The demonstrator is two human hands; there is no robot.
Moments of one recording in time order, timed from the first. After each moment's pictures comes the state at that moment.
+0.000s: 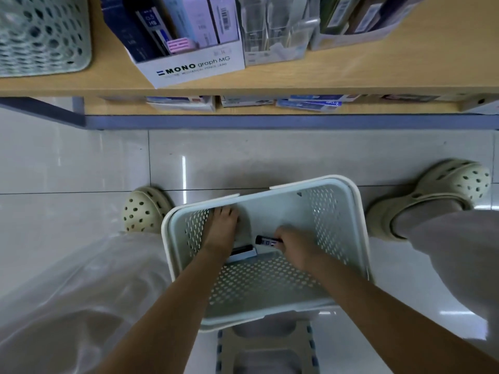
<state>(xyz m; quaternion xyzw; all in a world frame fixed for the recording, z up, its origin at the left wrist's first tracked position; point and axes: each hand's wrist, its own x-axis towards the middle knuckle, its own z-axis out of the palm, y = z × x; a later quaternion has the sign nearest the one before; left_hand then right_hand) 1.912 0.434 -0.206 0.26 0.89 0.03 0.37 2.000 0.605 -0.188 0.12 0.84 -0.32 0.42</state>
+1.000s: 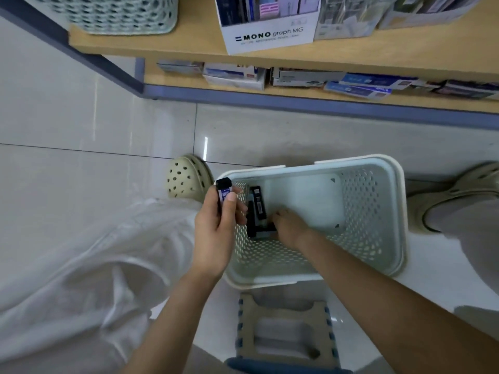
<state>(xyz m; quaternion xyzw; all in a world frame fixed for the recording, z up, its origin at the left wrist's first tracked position) 1.929 0.400 -0.022 -0.12 0.79 0.58 0.18 1.981 0.534 -0.195 -0.05 0.87 -0.22 0.43</state>
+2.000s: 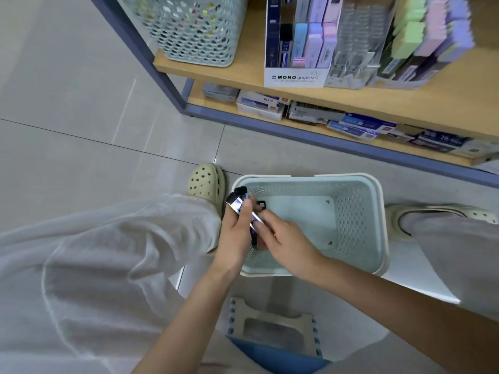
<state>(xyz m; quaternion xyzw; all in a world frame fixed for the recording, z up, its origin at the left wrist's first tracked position) 1.978 0.406 0.017 -0.26 0.65 0.68 0.19 1.996 0.512 -0.012 -0.03 0.83 -0.51 0.23</state>
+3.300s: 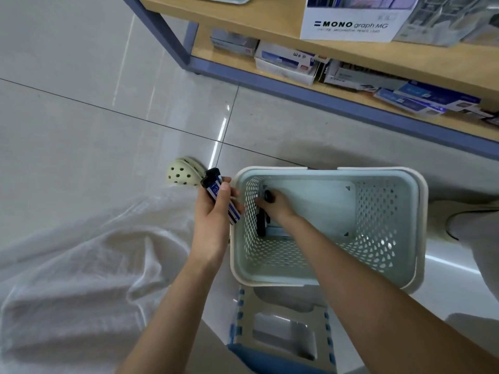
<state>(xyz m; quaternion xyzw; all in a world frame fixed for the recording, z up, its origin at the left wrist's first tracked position) 1.934 0.359 -0.023 -0.33 0.67 0.65 0.14 1.937 0.463 -0.197 0.27 0.68 -0.55 0.40</state>
